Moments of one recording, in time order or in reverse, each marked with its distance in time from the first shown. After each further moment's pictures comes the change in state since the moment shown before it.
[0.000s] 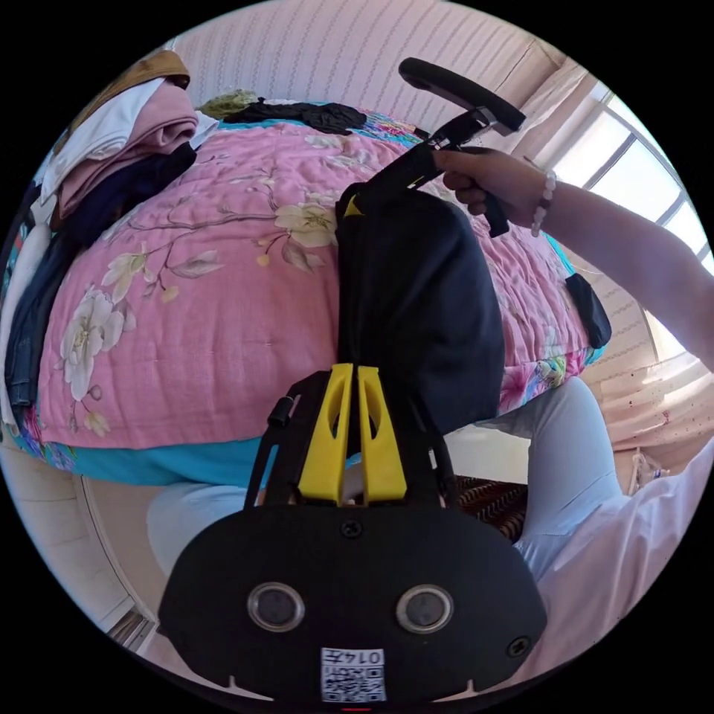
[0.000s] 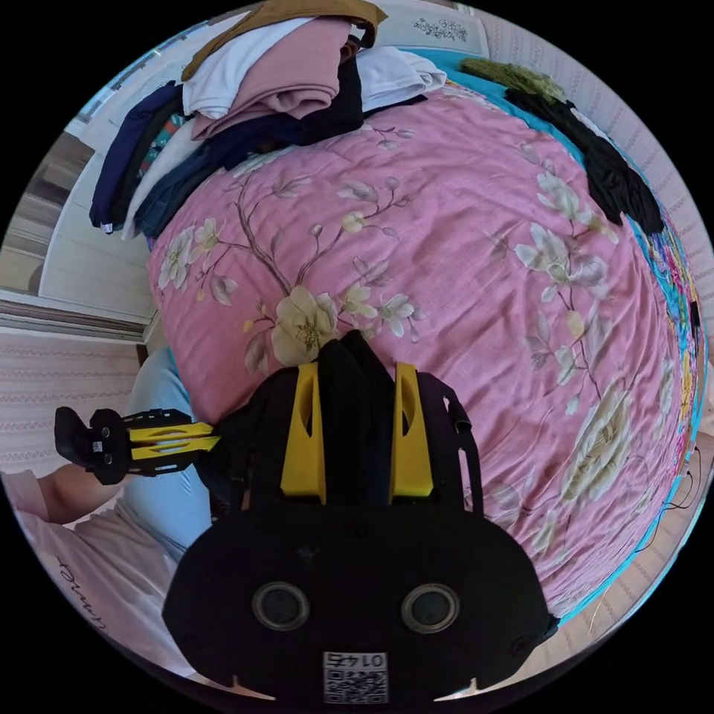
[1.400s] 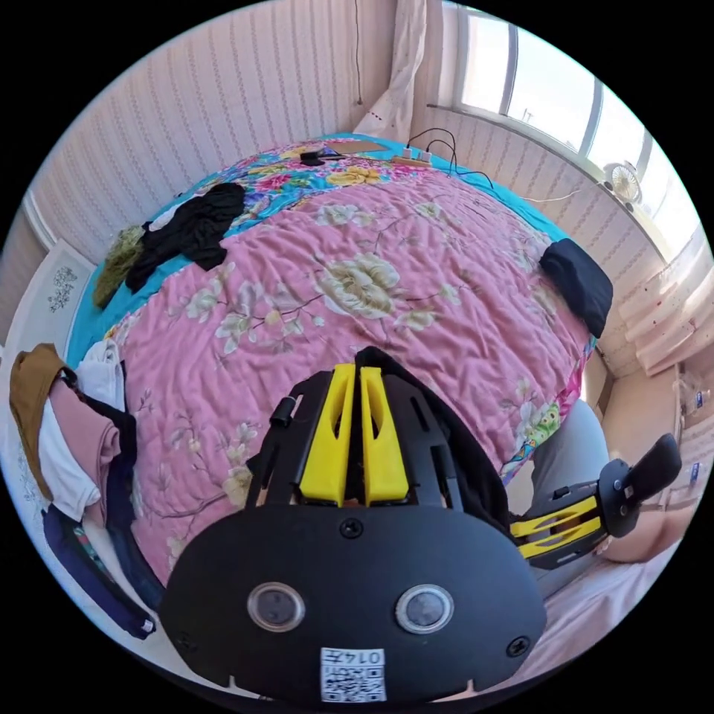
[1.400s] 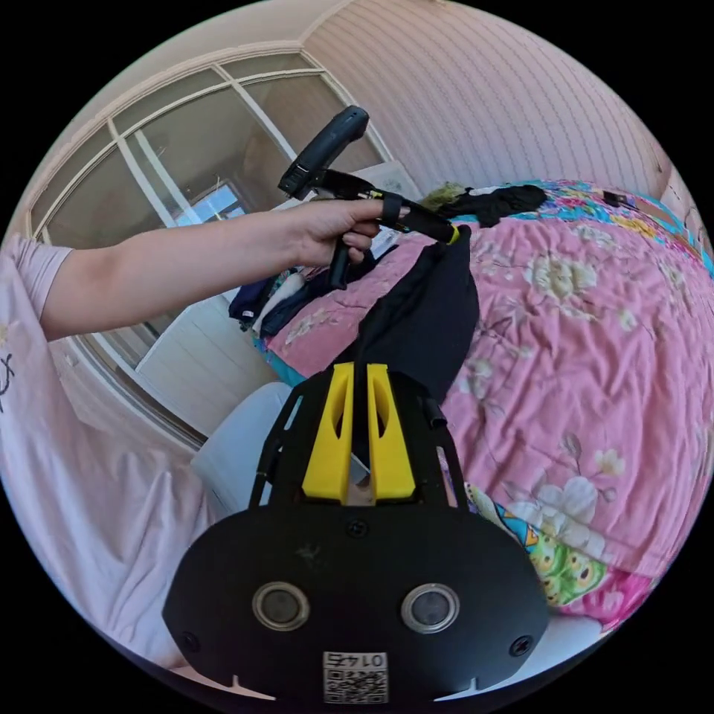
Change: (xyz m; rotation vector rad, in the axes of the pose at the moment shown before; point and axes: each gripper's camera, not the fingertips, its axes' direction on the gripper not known) left arm 0.209 -0.224 0.008 0.011 -0.224 0.456; right arm 0.026 0.558 -0.171 0.780 -0.262 0.164
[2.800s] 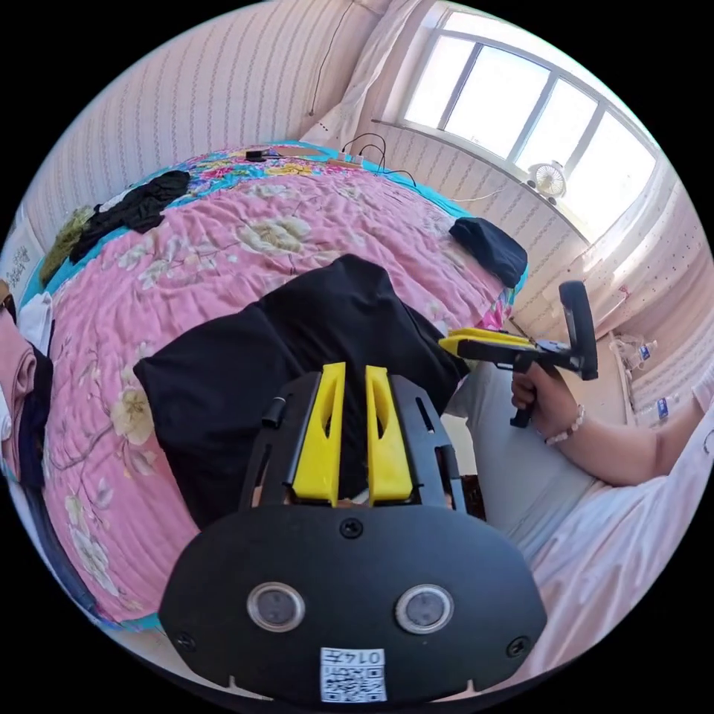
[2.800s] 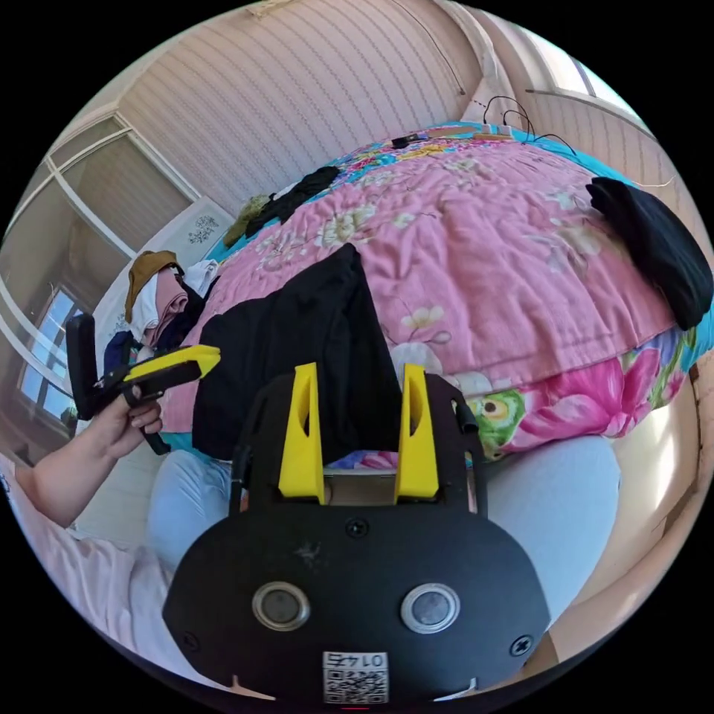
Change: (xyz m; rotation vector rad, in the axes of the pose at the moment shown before) left arm 0.072 0.090 0.030 0.089 0.314 0.072; right arm 0.151 0.022 -0.111 0.077 0.470 0.623
